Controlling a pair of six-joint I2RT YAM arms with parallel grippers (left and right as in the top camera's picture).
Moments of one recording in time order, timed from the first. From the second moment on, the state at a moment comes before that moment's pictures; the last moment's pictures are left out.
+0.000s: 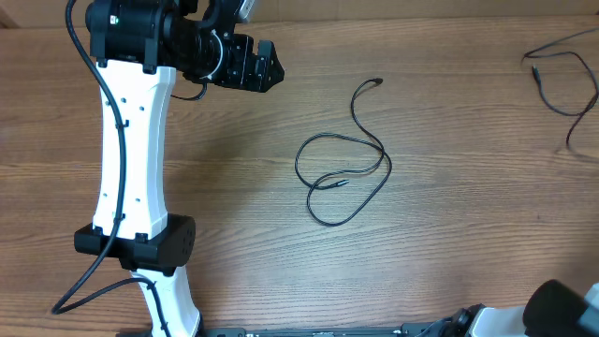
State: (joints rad) left arm -0.19 2.05 2.64 -1.69 0.45 -0.02; right arm -0.62 1.60 2.04 -0.25 0.08 -0.04
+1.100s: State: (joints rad) left arm -0.26 2.05 2.64 -1.69 0.46 -0.02; right arm -0.84 1.84 1.91 -0.39 -0.02 0.15
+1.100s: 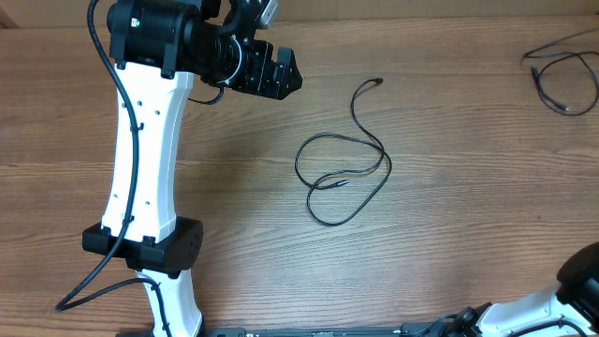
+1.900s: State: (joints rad) left arm -0.30 2.05 2.64 -1.69 0.46 -0.02; right arm -1.11 1.59 1.92 -0.22 -0.47 0.57
